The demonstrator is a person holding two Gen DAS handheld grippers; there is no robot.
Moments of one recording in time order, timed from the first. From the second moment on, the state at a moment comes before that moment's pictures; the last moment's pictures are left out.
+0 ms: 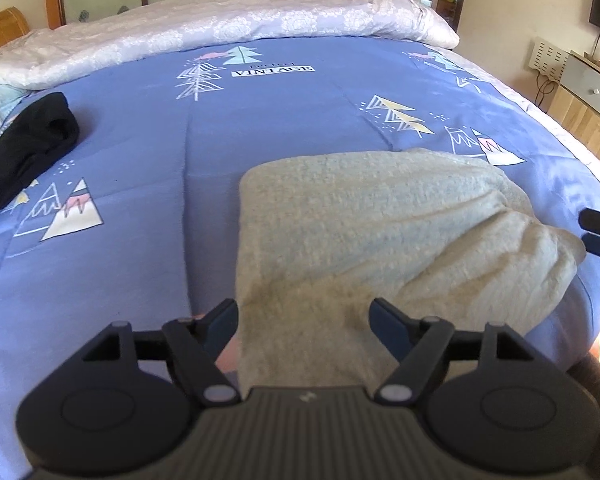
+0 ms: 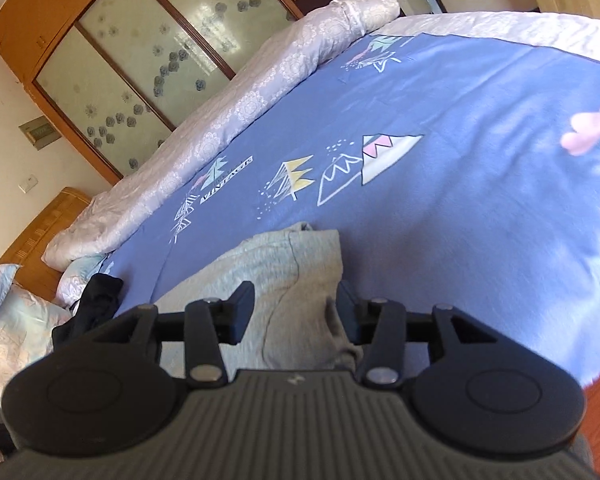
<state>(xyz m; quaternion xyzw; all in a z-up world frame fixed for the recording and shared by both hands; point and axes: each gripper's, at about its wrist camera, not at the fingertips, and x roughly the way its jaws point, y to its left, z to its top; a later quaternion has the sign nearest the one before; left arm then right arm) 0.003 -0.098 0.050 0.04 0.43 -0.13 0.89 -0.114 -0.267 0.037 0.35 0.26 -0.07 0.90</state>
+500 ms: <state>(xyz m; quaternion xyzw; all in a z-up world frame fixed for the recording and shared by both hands) -0.011 -0.065 0.048 0.03 0.42 -0.10 0.90 -0.124 -0.252 0.027 0.39 0.27 -0.10 0.88</state>
